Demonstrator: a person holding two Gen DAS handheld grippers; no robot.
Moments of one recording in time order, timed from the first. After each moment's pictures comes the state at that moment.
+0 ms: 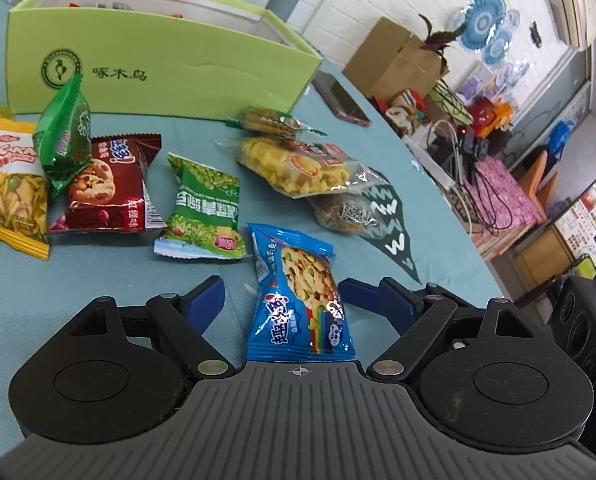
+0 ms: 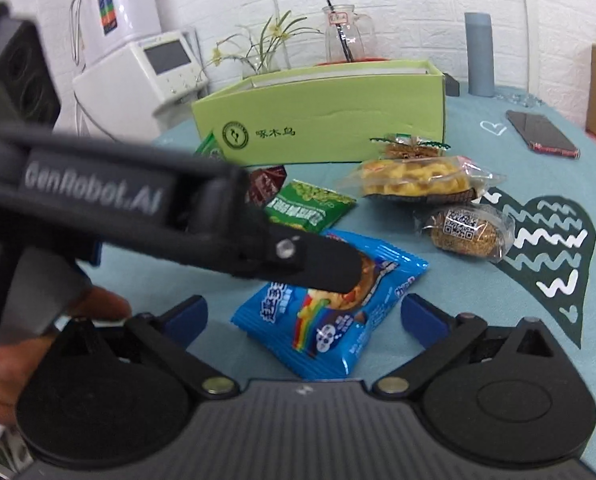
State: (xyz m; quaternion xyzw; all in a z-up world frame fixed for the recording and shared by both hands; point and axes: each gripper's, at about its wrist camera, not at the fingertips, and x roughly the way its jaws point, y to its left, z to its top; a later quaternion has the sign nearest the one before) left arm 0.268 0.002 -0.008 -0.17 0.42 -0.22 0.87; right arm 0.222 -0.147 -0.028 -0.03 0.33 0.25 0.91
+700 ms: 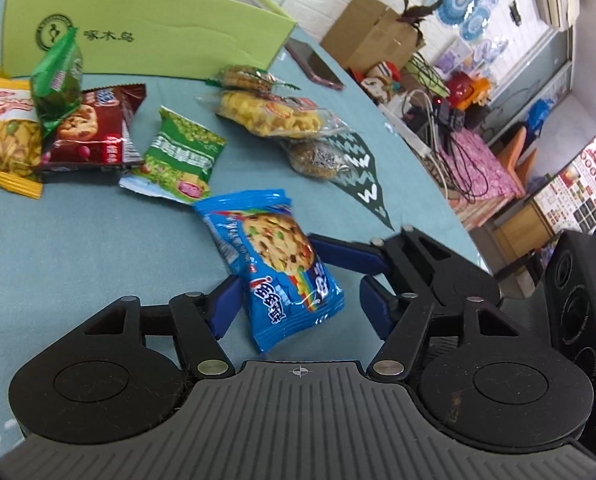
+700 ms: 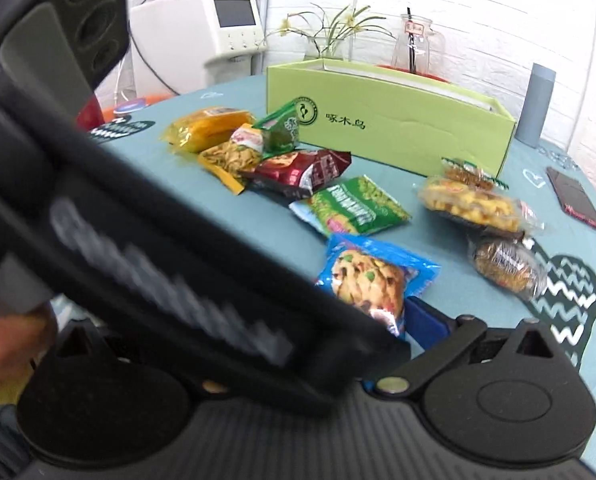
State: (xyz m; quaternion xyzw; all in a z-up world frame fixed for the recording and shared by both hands) left arm 0.237 0.007 -0.009 -0.17 0.43 -0.25 0.85; right arm 0.198 -0.128 -0.021 -0.10 0.31 0.29 0.90
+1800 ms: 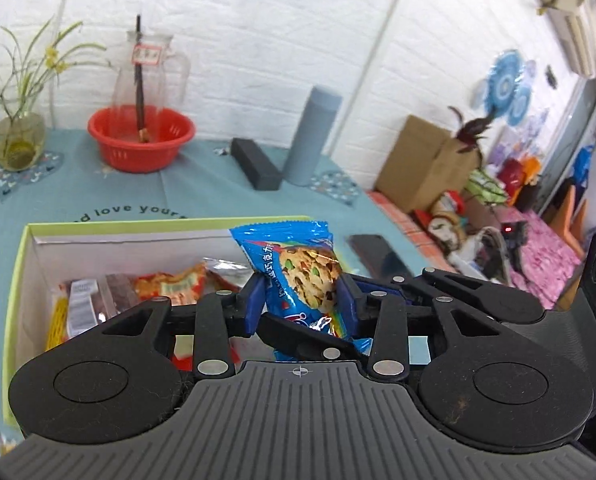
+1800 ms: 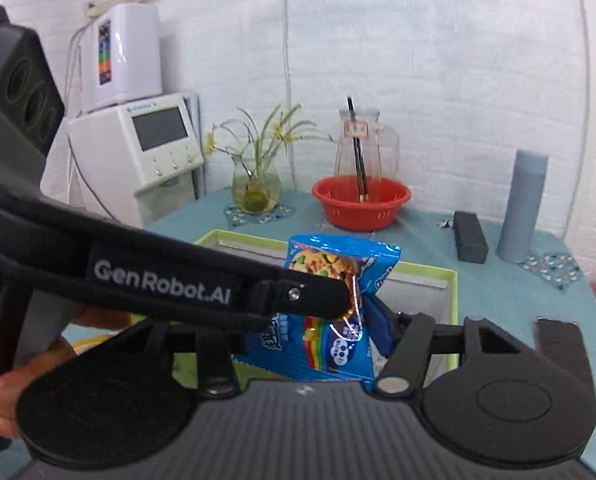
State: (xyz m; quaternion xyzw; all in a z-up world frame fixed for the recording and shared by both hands) left arm 0.464 0.039 0.081 -0.12 0.32 -0.18 0.92; right arm 0.445 -0.116 0.067 -0.03 0.26 0.30 0.92
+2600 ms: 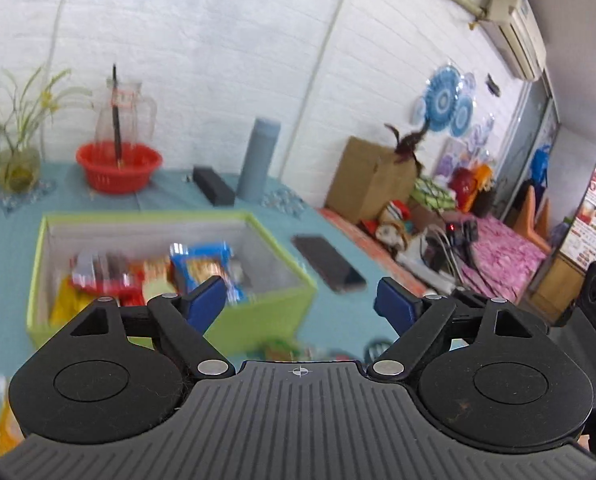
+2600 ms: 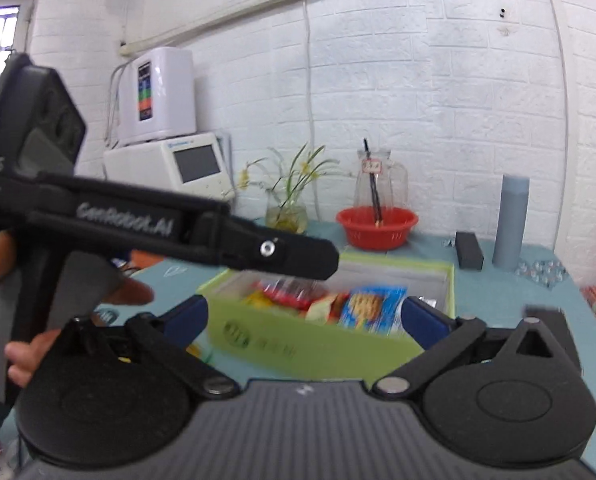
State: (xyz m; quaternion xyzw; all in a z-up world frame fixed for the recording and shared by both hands) left arm 0.318 0.039 0.098 -0.11 0.25 -0.23 0.93; right arm 0.274 -0.152 0.077 -0.01 0.19 0.31 0.93
